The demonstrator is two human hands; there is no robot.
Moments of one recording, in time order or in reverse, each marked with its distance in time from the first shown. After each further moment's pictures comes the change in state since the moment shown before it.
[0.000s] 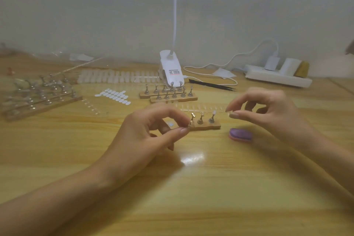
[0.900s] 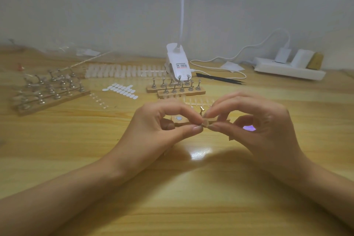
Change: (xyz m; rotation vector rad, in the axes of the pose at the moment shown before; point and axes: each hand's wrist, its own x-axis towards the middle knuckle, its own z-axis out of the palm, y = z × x) left_hand 0.001 0.005 0.002 -0.056 -0.038 -0.020; right_hand -0.019 -0.045 0.055 0.216 0.107 -0.274
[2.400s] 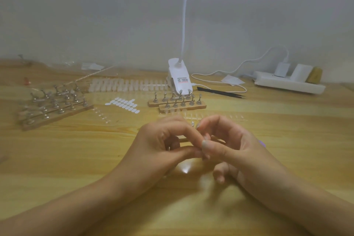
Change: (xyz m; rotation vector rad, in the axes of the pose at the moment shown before) left_hand 0.002 -0.004 0.003 0.000 -0.035 0.130; right_hand -0.001 -0.004 0.019 0.781 -0.176 0.565
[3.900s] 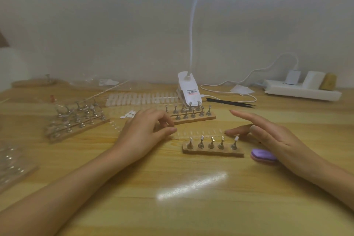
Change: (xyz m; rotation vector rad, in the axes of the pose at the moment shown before) left_hand 0.032 -0.039 -0.063 0.842 0.103 -0.236; right_hand 0.009 -0.001 -0.092 -0.812 0.086 -0.137
